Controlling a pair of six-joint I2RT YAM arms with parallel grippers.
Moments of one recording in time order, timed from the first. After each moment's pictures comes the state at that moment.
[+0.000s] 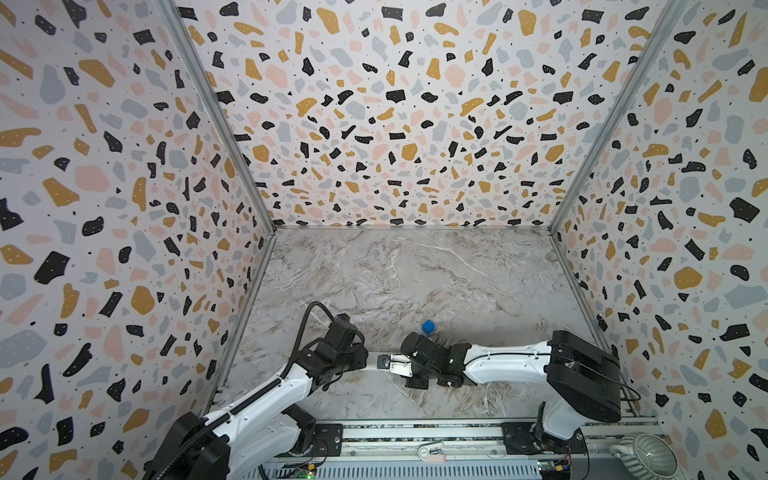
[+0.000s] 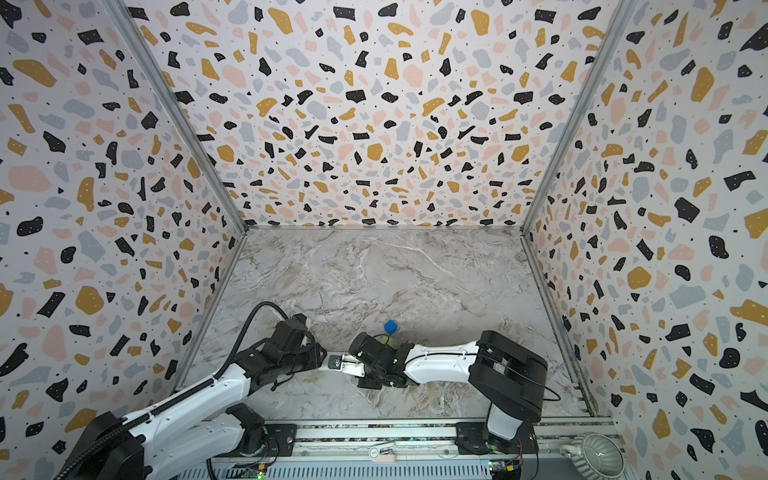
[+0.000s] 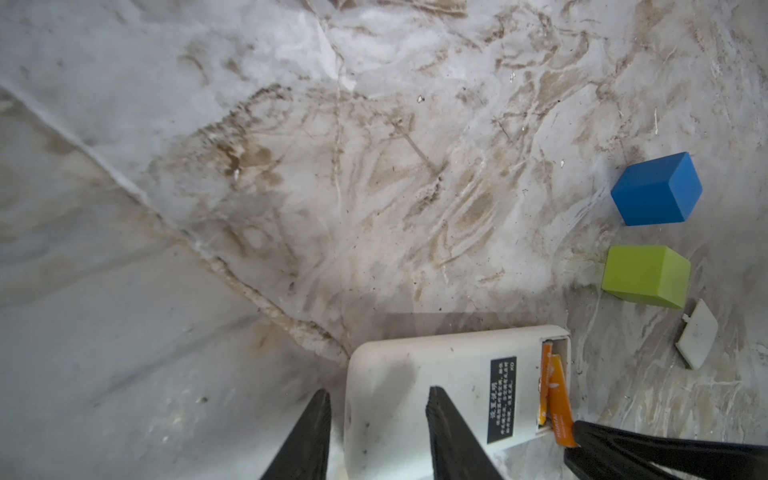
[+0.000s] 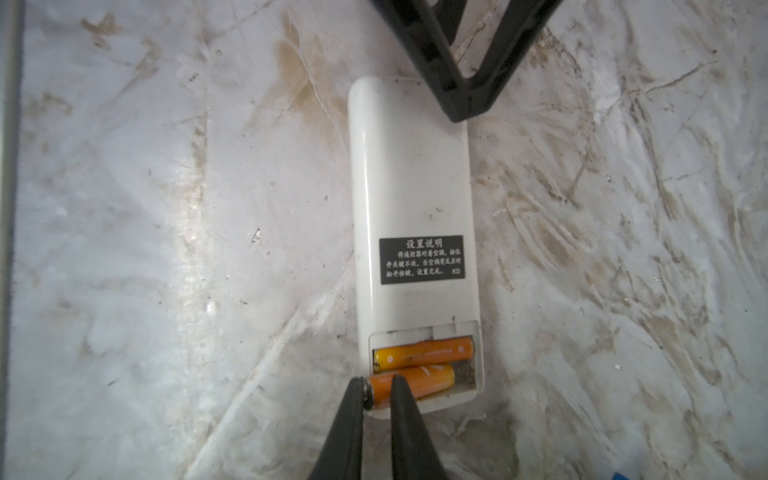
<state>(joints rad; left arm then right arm) -0.54 0.99 0.40 -0.38 0.06 -0.66 1.17 1.65 0.84 -0.11 0.01 -0.41</state>
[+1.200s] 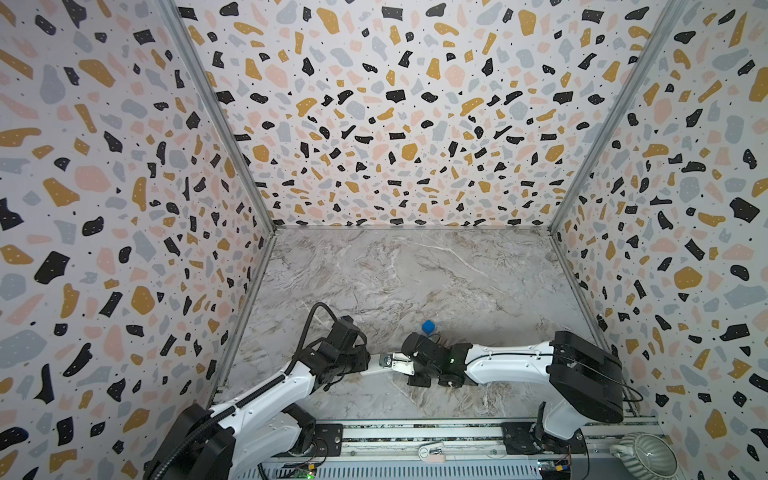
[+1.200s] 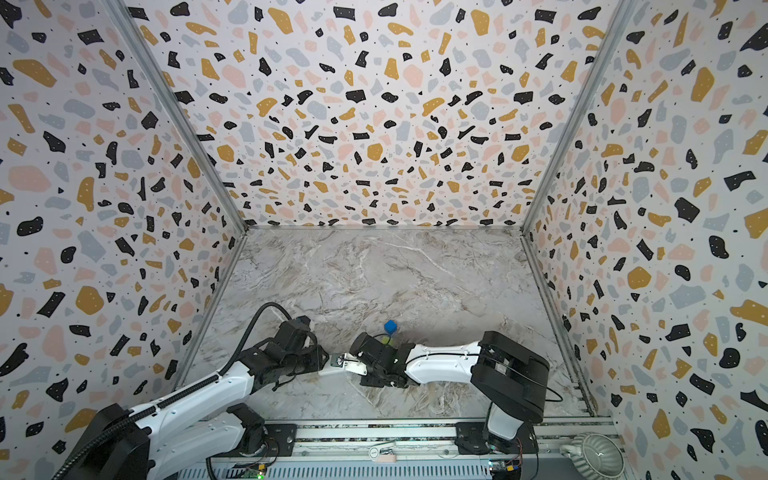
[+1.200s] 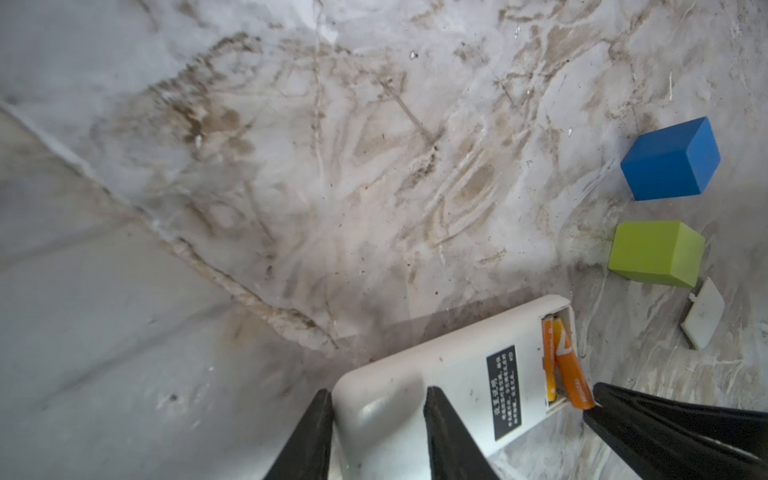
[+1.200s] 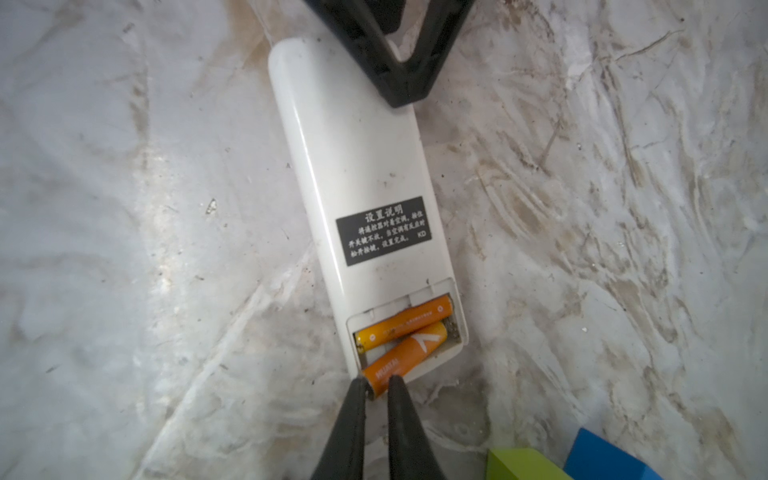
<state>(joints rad) -0.56 1.03 0.40 -0.37 0.09 -0.66 1.17 1.64 0.84 -0.13 0.08 -0.41</state>
